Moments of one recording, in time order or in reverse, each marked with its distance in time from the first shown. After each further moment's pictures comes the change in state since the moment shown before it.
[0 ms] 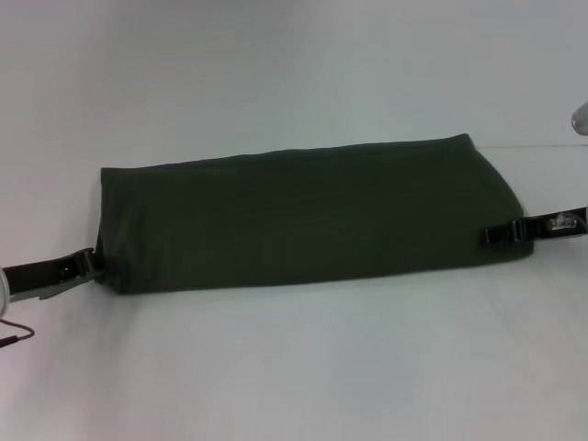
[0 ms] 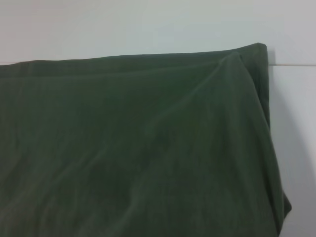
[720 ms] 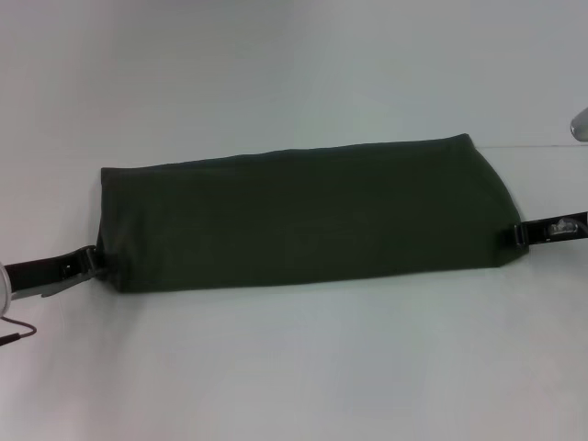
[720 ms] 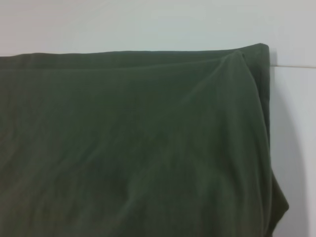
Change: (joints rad) left arm -0.004 0.000 0.000 -0.002 -0.005 0.000 -0.002; right arm -0.011 0.007 0.003 -0.003 0.004 0.013 -0.051
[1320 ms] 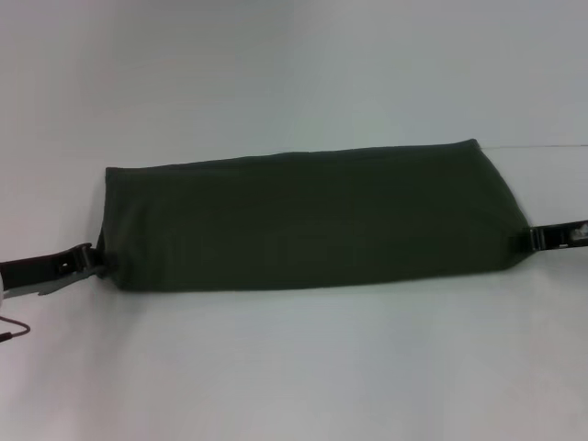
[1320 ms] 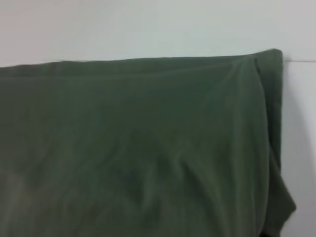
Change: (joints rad) left arm 0.006 0.008 -0.009 0.028 0.007 0.064 -0.012; right arm -0.096 0.016 0.009 -0.175 0.039 -0.167 -0.002
